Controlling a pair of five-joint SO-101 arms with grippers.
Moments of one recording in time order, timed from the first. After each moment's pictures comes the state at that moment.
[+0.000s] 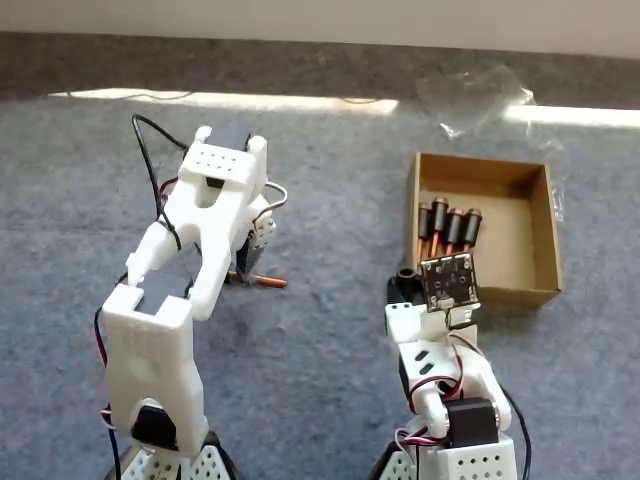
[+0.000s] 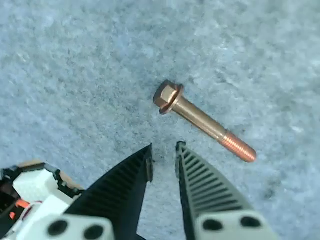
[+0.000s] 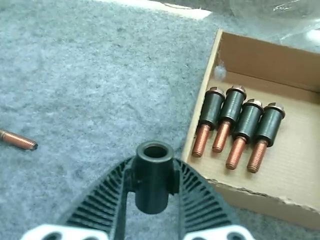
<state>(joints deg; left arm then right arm) 6.4 27.8 -12.2 99.6 50.3 -12.8 -104.6 89.9 52.2 6.8</state>
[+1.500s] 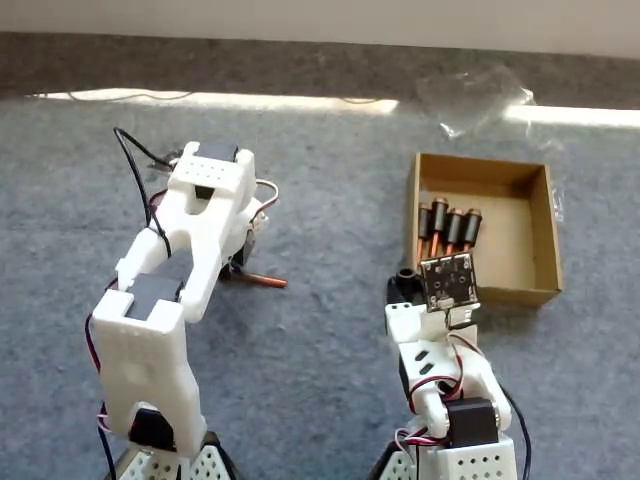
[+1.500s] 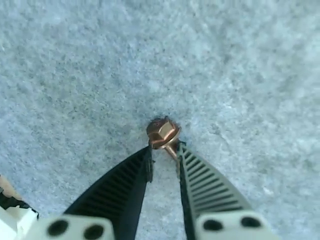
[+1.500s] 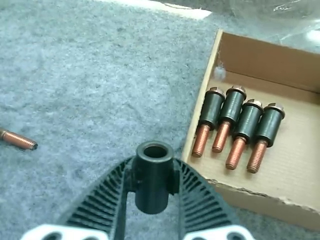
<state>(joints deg) 4.8 28.3 -3.8 85.2 64.9 -12.8 -104.6 89.9 52.2 7.0</state>
